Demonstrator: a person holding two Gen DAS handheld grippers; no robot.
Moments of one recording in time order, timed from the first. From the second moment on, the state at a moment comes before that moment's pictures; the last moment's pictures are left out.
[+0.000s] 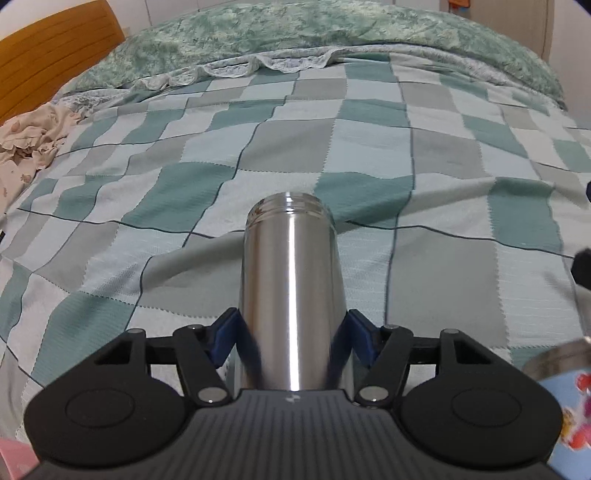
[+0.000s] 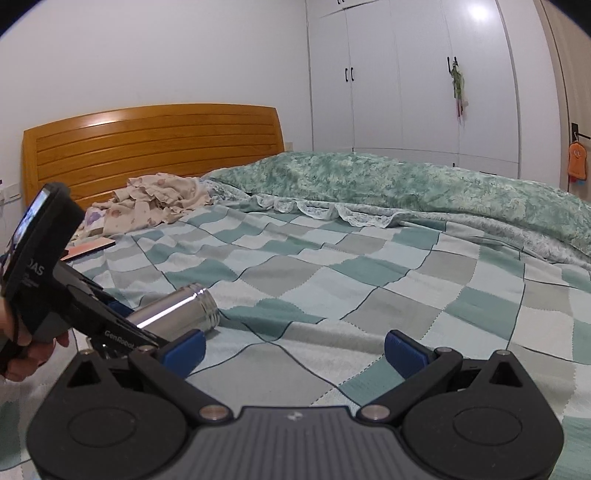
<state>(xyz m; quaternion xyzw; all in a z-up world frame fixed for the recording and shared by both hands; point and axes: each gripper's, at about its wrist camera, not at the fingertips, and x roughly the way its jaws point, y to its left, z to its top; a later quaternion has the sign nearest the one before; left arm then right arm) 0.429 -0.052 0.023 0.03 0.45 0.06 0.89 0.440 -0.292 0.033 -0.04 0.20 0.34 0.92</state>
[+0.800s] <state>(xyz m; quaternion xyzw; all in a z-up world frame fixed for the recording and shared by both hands) 0.267 -0.065 0.093 0.01 0.42 -0.03 0.91 0.262 -0.273 0.099 -0.06 0.21 0.31 0.93</state>
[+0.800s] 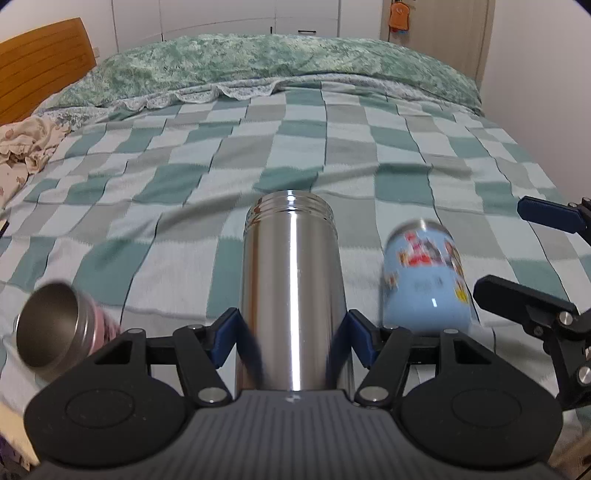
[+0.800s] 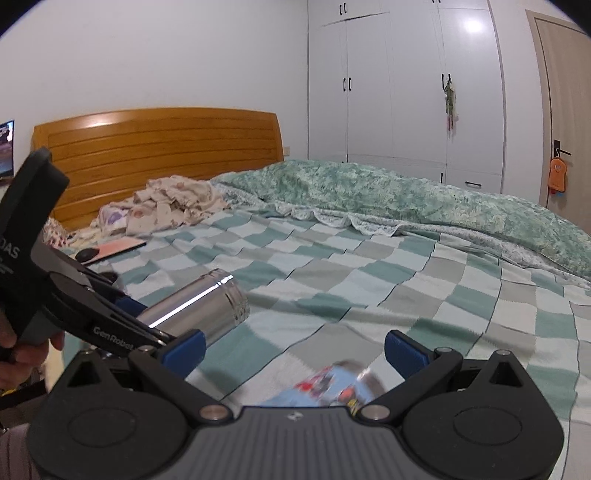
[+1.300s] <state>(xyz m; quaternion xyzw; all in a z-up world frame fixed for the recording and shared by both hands) 0.221 -0.076 0.047 0.02 0.45 -0.06 0.89 0.193 -0.285 0.069 -0.05 0.26 0.26 0.93</state>
